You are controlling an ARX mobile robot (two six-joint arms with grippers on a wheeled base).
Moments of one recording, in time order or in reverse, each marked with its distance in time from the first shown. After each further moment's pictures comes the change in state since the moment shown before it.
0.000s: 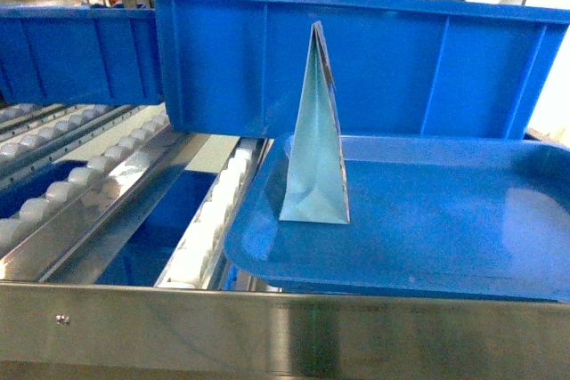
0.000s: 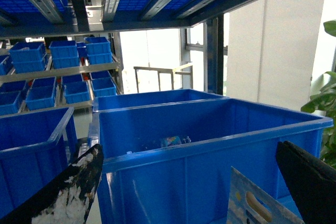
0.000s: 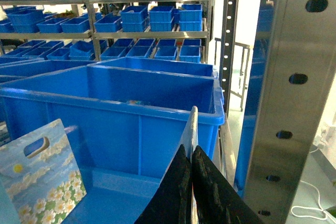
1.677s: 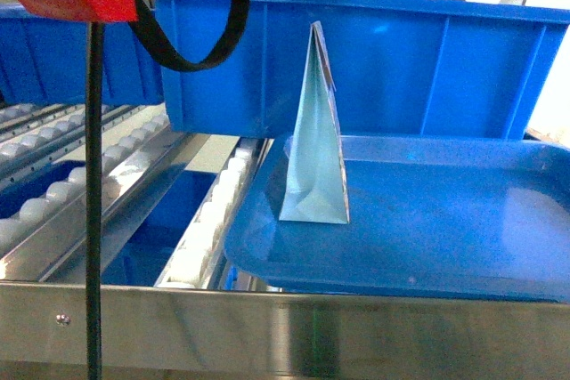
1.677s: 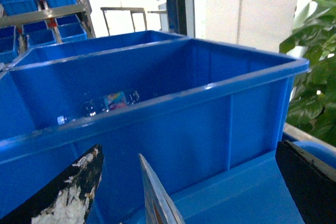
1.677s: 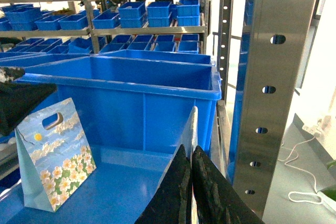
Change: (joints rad) left arm -0.339 0.425 0.372 -0.233 -0.274 0.052; right arm -0.058 -0.287 -0.109 -0.199 -0.044 0.011
